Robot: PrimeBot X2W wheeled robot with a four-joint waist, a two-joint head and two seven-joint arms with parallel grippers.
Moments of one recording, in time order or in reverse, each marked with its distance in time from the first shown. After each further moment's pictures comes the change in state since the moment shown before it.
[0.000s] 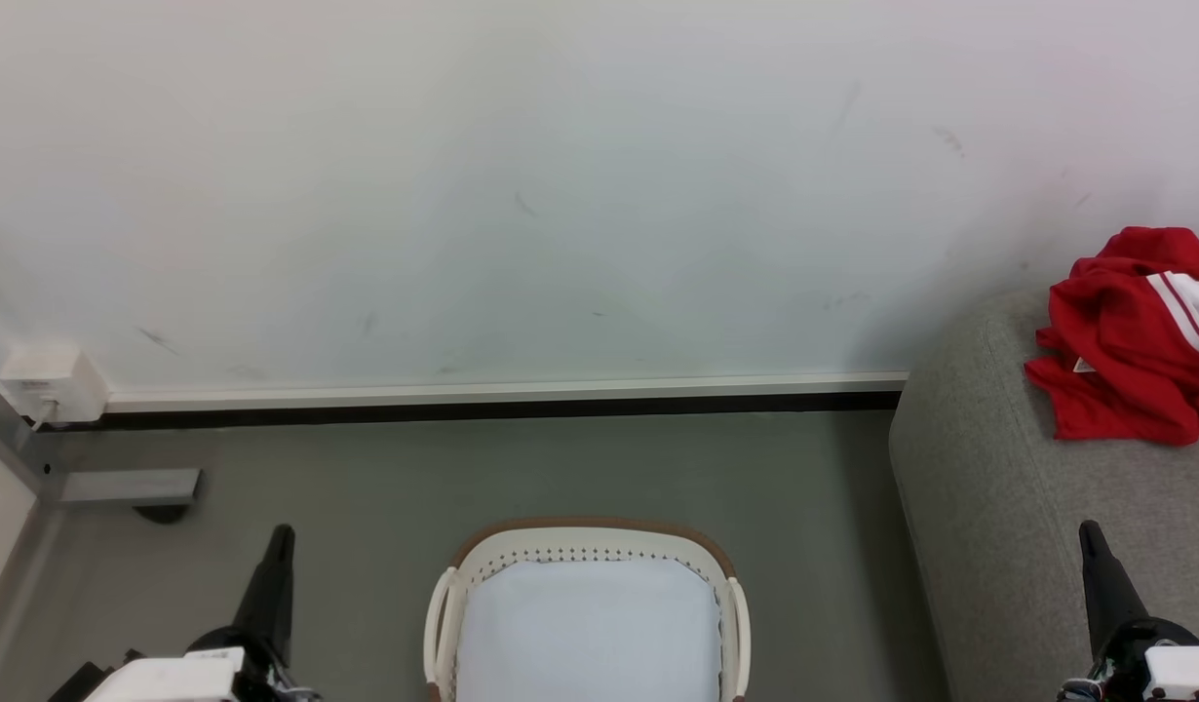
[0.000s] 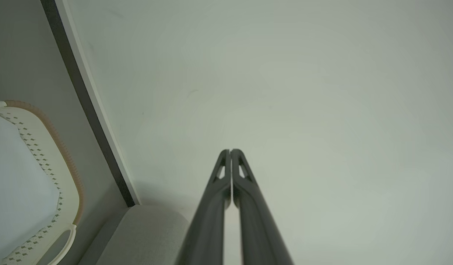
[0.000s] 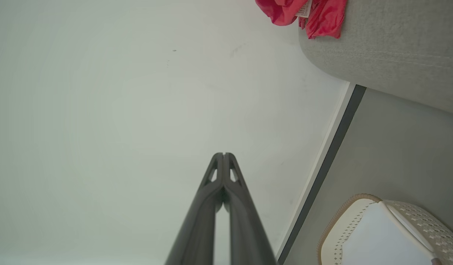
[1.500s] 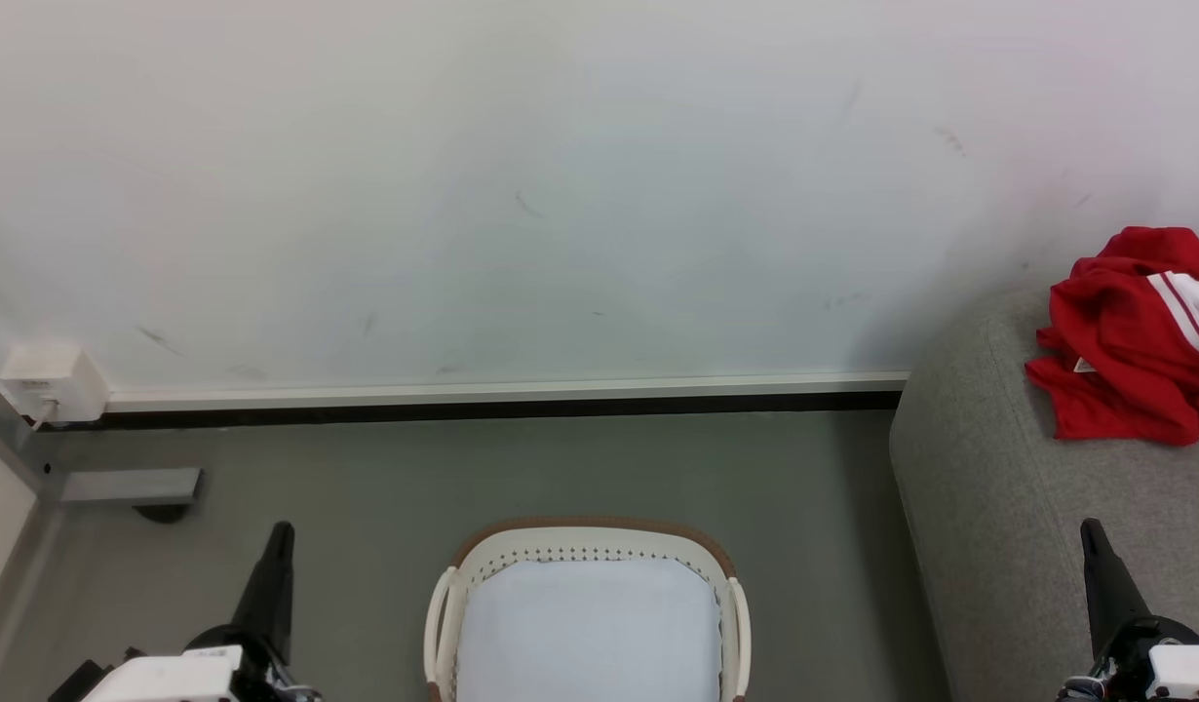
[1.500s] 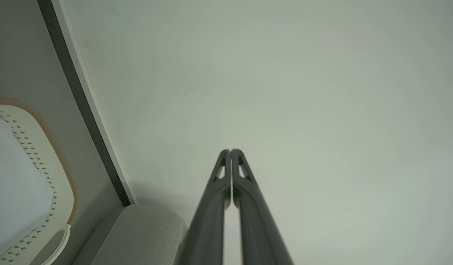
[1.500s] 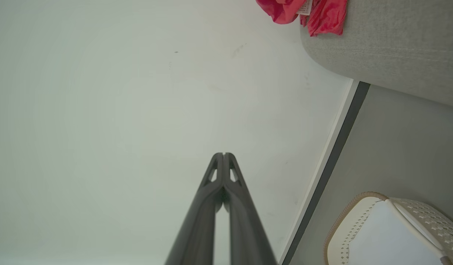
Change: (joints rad) left arm -0.006 0.001 0.002 0.000 -0.020 -0.002 0.007; right arm -0.002 -0.001 -0.002 -0.004 0.033 0.000 0.008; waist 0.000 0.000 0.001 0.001
